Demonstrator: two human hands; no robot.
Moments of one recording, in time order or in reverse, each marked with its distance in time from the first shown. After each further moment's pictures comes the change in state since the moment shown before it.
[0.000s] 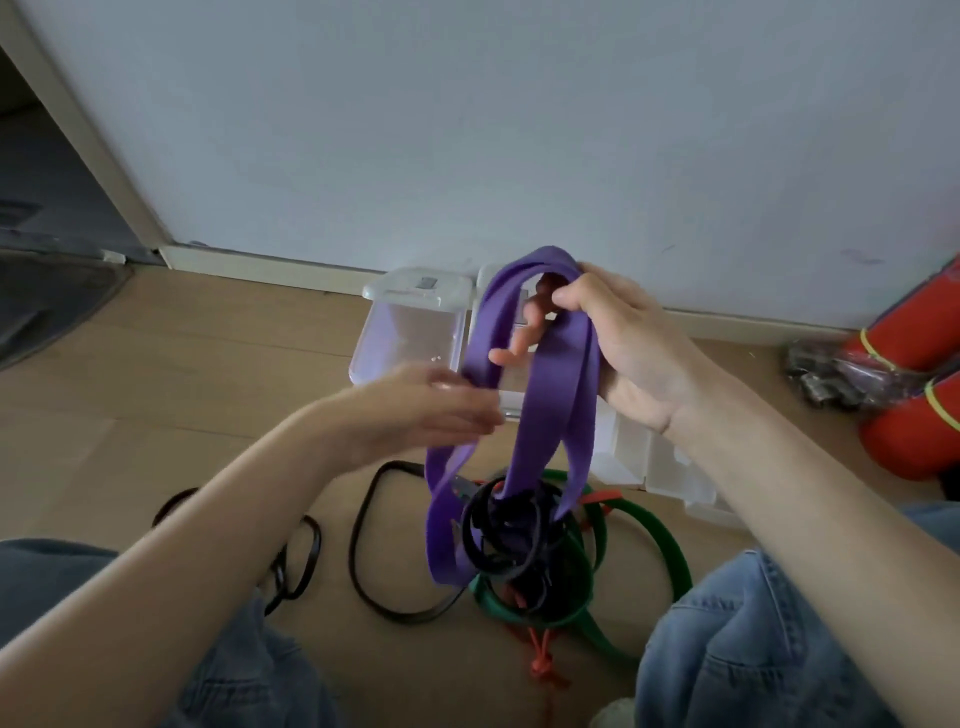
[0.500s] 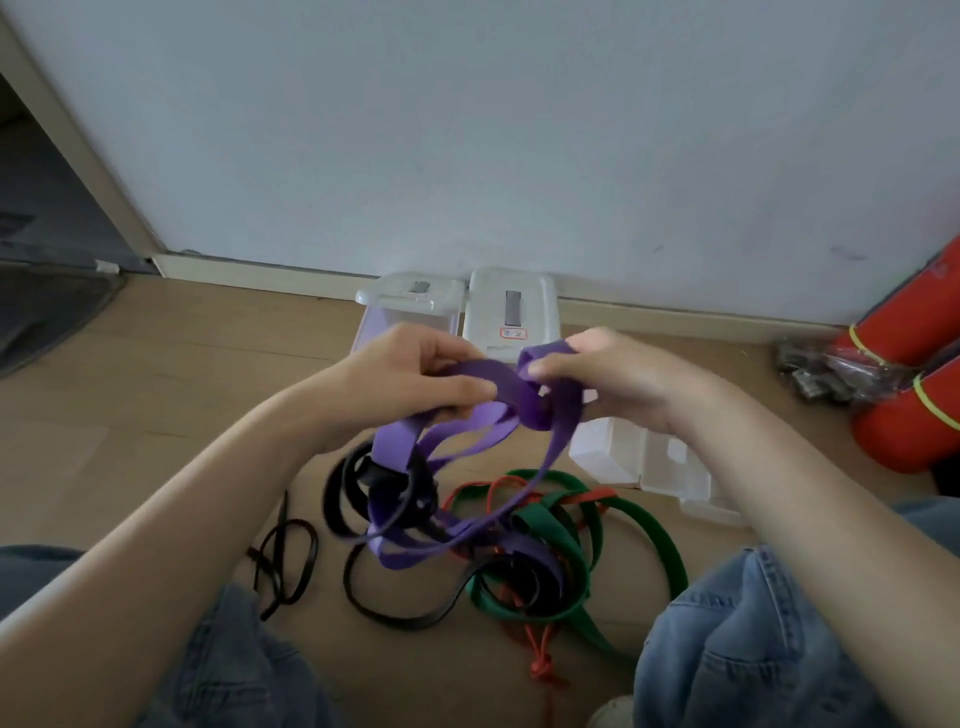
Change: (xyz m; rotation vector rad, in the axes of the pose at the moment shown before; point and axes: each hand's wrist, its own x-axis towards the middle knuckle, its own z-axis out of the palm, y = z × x) left_hand -0.023 0.032 0.009 0.371 -0.001 0.290; right_hand -0.007 0.003 -0.022 -0.634 0.116 0.459
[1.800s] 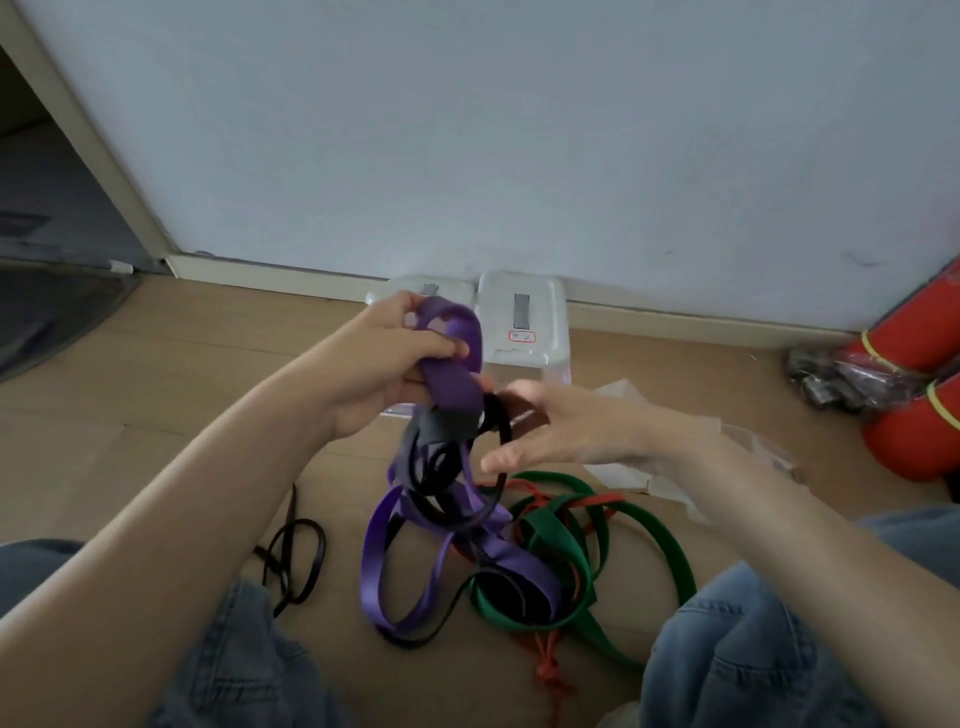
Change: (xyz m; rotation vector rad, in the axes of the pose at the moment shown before) left_hand 0.002 0.011 -0.006 -0.417 0.308 -0.166; right_hand 0.005 0.013 0.026 -0.404 -0.274 -0.208
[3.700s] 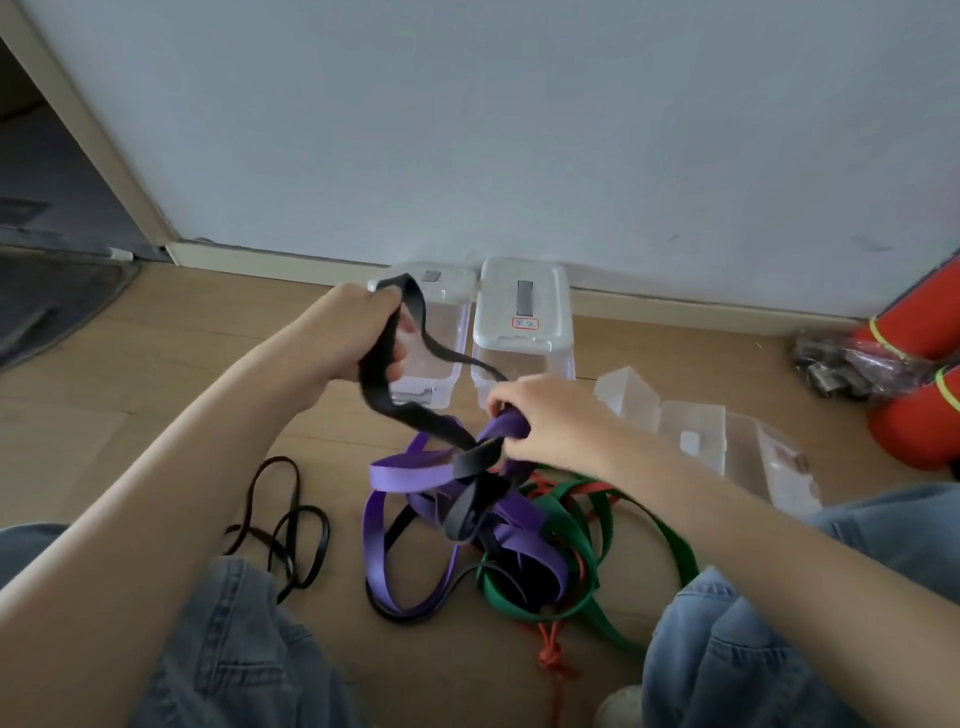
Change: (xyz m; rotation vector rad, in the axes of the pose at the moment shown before) left_hand 0.014 -0.007 -0.027 0.410 0.251 -0.086; right_hand 0.024 0.020 0.026 -0.575 0.302 -0.114
